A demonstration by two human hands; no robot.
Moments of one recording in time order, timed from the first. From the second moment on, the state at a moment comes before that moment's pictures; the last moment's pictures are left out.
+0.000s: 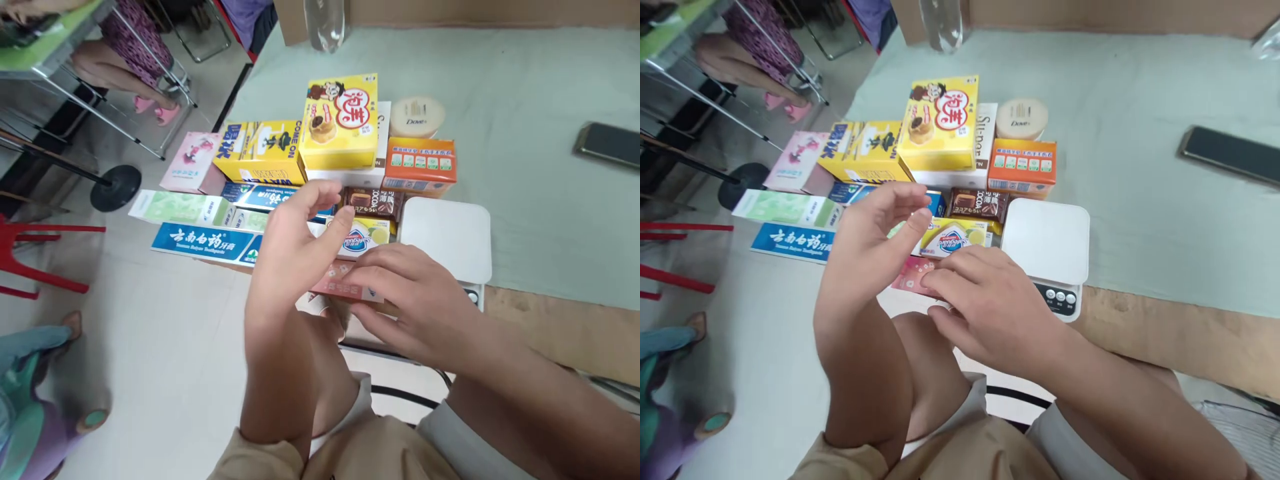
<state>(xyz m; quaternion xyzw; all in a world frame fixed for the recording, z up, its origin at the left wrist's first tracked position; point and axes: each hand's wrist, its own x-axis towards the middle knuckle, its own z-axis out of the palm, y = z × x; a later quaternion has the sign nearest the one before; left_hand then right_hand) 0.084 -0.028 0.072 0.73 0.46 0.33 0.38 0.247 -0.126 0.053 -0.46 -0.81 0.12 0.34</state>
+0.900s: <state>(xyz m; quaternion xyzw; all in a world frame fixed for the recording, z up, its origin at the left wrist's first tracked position) 0.072 -0.005 0.072 0.50 0.54 0.49 0.47 0.275 -0.046 0.104 -0.51 -0.80 0.03 0.30</state>
